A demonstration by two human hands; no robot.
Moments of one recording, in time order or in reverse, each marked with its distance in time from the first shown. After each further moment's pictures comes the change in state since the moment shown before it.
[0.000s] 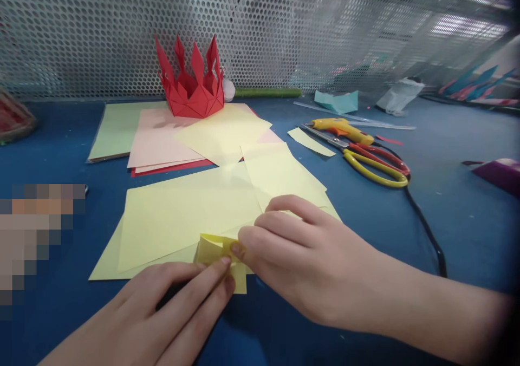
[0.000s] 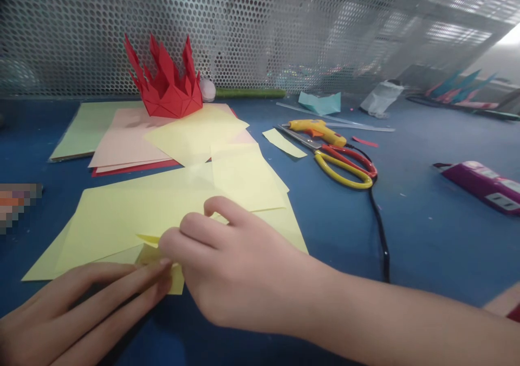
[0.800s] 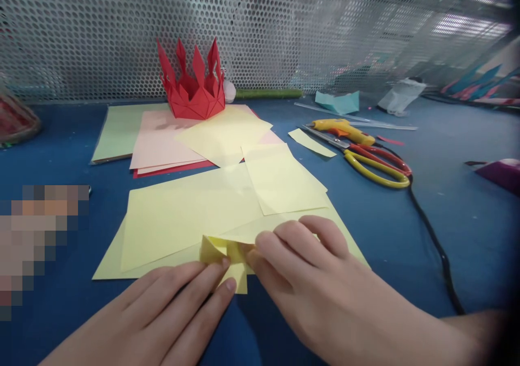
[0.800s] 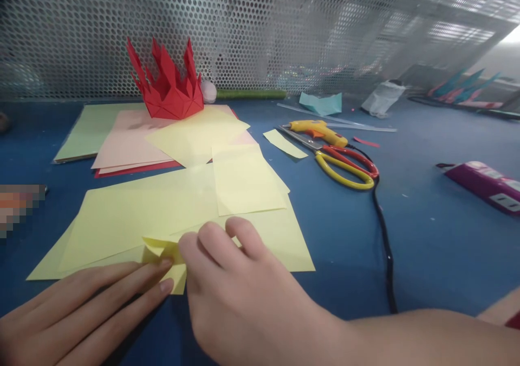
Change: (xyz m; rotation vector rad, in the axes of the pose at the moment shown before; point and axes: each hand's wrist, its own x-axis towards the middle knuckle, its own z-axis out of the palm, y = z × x) left_hand -0.005 0.001 0.003 -0.004 0.041 -0.014; right_hand -0.008 -0.031 0.002 -0.254 -0.145 0.150
